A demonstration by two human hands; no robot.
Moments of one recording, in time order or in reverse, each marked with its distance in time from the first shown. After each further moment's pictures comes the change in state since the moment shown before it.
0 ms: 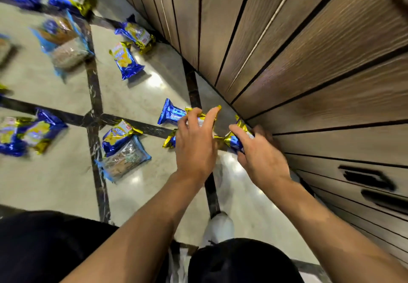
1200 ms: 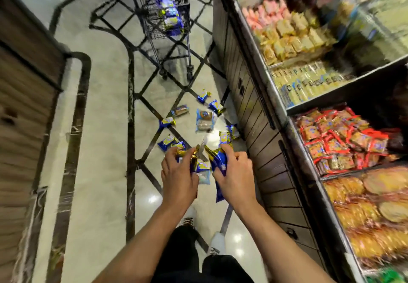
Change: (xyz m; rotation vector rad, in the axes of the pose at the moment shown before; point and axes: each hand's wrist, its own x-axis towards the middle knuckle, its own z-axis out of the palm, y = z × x) left_hand -0.315 0.098 -0.574 -0.195 0.462 -0.555; right_hand -0.322 -0.281 -0.487 0.273 0.149 -0.543
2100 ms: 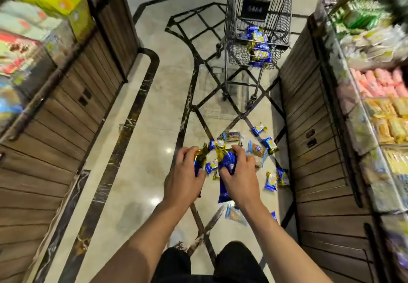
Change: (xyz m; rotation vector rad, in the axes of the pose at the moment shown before) left_hand 0.125 -0.249 -0.196 -0.237 0.127 -0.190; right_hand 0.095 -0.310 0.149 0.161 -0.155 -0.101
